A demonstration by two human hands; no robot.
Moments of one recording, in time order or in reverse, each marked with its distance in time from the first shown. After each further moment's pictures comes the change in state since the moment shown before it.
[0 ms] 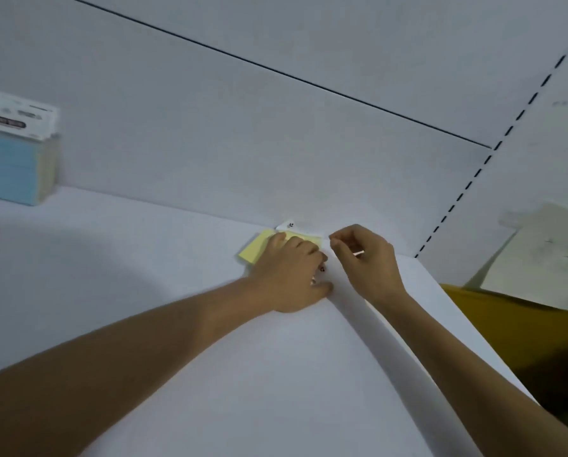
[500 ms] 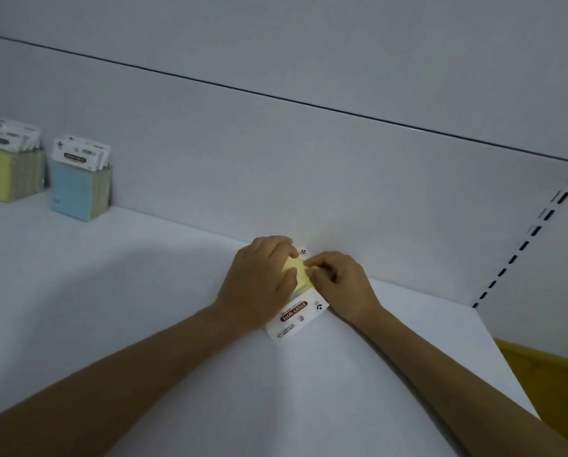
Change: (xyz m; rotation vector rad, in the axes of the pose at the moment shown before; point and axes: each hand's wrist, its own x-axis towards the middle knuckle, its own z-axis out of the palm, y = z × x) left_hand 0.000 -0.002 -0.012 0.016 0.326 -0.371; right_hand 0.061 0.054 0.047 0.170 -0.335 -0.196
